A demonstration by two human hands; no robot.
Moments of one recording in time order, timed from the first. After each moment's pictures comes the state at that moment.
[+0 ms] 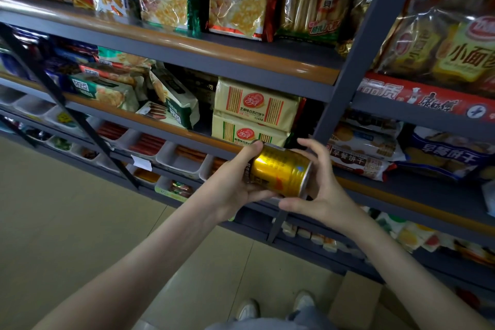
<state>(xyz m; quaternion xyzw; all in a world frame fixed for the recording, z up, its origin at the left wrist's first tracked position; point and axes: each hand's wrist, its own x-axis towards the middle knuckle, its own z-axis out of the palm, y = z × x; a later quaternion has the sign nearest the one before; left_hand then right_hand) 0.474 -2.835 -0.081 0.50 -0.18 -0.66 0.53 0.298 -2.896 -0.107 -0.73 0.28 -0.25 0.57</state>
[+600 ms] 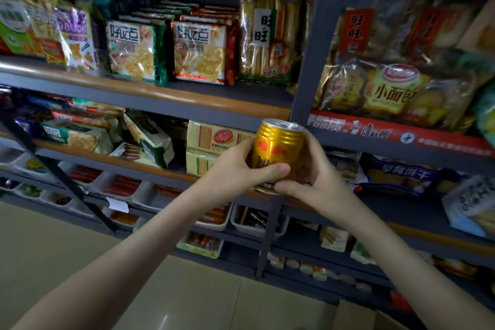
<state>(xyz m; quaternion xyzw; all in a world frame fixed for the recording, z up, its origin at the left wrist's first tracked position) 0.456 -2.888 -0.026 0.58 -0.60 -0.38 0.39 0.271 -2.934 -0.040 -0.73 0.28 -0.34 0.52</state>
